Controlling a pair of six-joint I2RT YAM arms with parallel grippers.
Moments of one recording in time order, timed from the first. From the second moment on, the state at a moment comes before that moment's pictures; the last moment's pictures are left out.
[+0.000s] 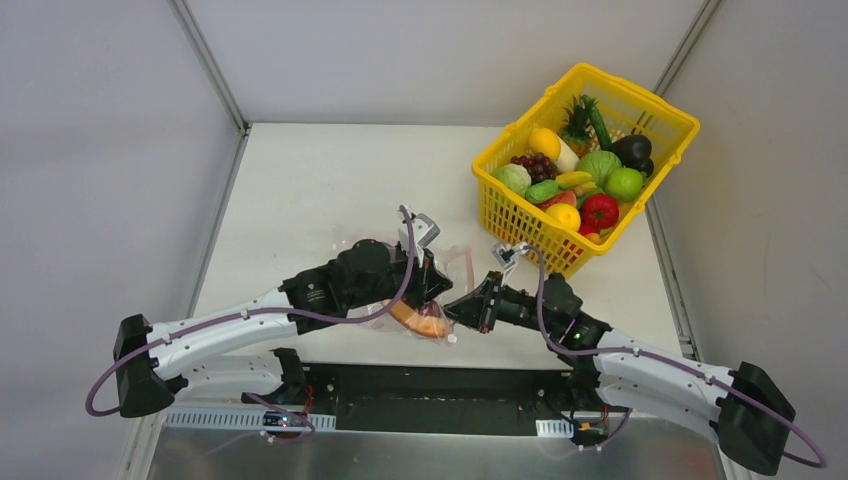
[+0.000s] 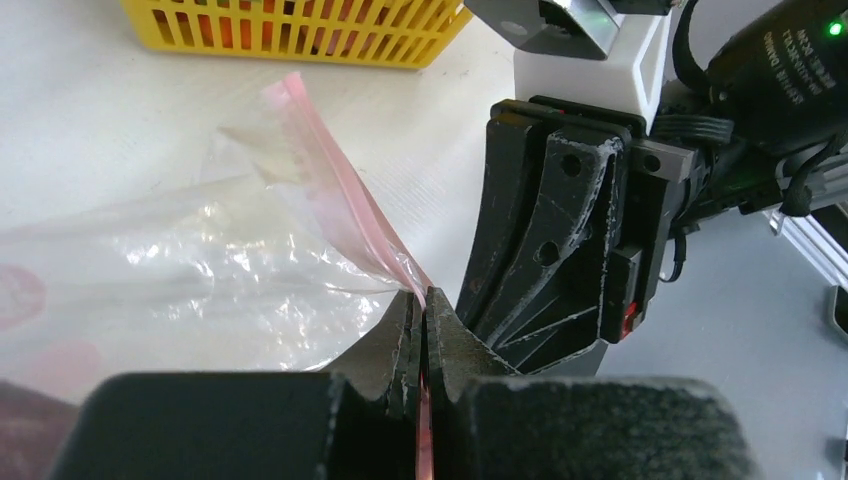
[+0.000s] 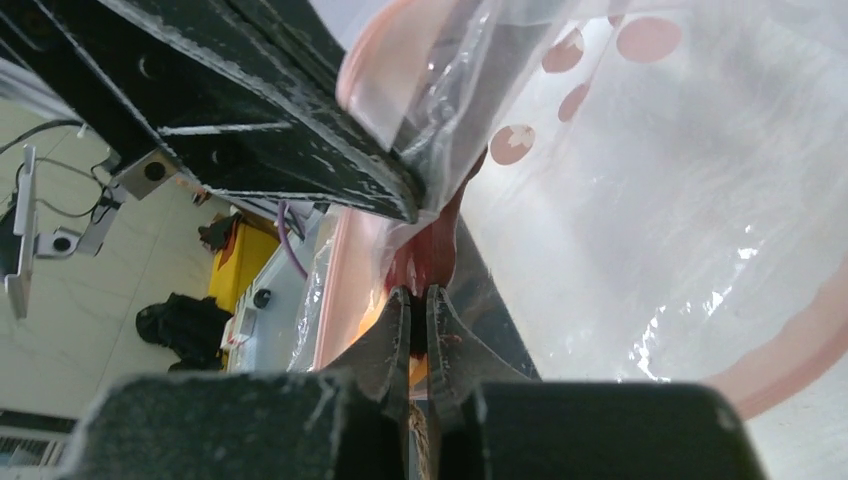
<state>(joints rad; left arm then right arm) -1.11 1.02 0.83 -0.11 -0.05 -0.44 0.96 0.77 0.25 0.48 -0.32 0.81</state>
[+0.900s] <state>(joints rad) -1.11 1.04 0.77 -0.08 0.06 -0.50 0.97 0.88 0.25 0.54 0.26 0.81</state>
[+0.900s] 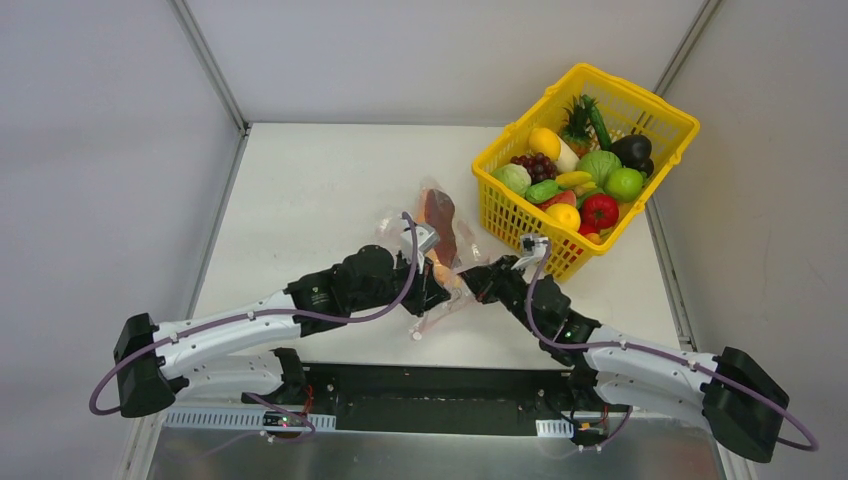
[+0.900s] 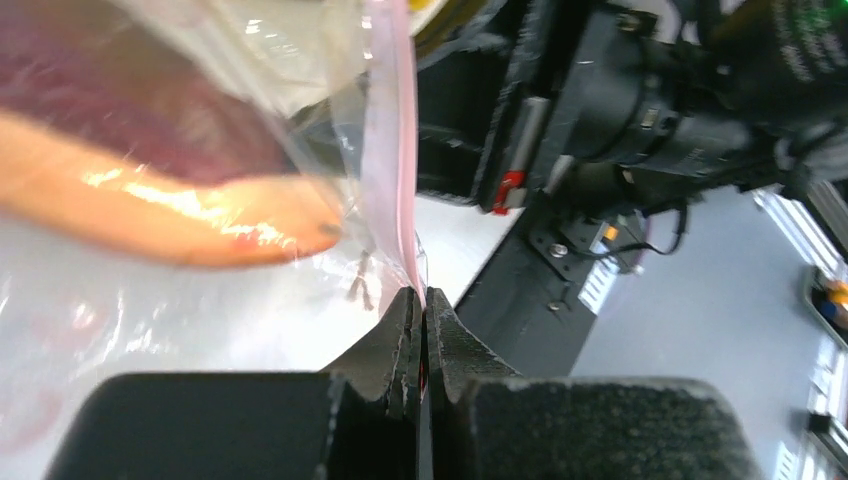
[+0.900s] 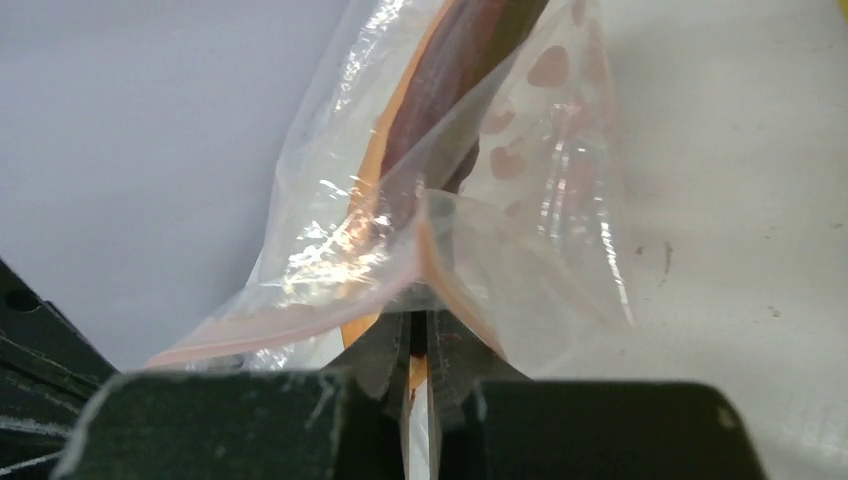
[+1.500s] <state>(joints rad) -1.11 0.99 0.89 -0.43 -0.18 -0.50 0.97 1.08 0.41 0.30 0.24 0.88</state>
